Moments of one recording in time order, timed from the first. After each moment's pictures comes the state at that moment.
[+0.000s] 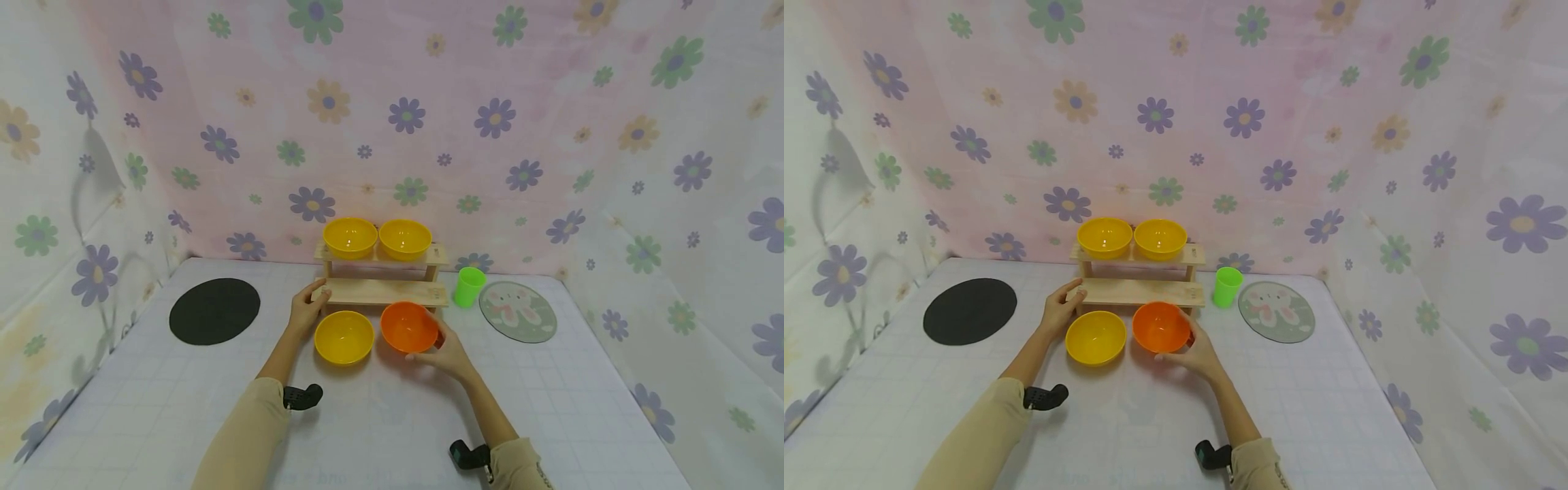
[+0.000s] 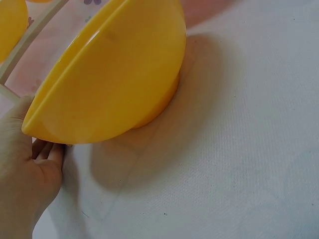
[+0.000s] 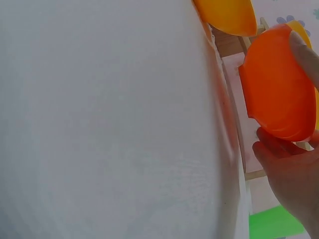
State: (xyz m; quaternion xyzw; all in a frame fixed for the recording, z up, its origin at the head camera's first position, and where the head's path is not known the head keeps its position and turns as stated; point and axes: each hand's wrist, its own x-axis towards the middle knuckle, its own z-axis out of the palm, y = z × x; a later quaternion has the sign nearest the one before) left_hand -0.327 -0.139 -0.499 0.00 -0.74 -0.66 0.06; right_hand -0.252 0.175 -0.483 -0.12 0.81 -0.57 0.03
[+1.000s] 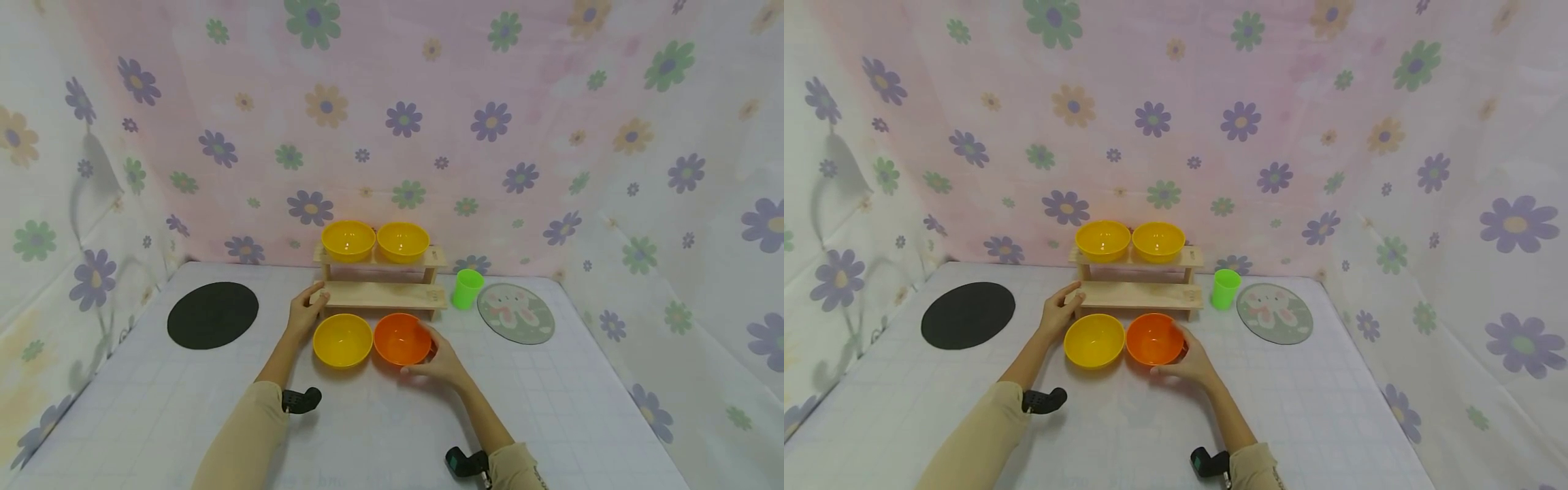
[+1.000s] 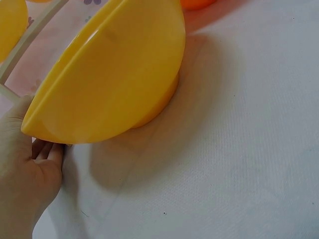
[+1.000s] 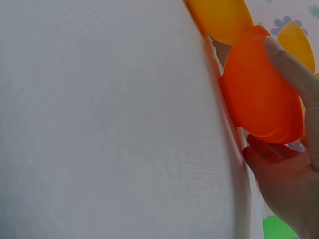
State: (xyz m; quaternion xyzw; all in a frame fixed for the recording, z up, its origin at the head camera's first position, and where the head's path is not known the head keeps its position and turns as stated) left_hand -0.329 -0.139 -0.503 0.01 -0.74 -0.67 0.06; right_hand -0.235 0.165 -0.468 -0.15 0.82 -0.55 0.06
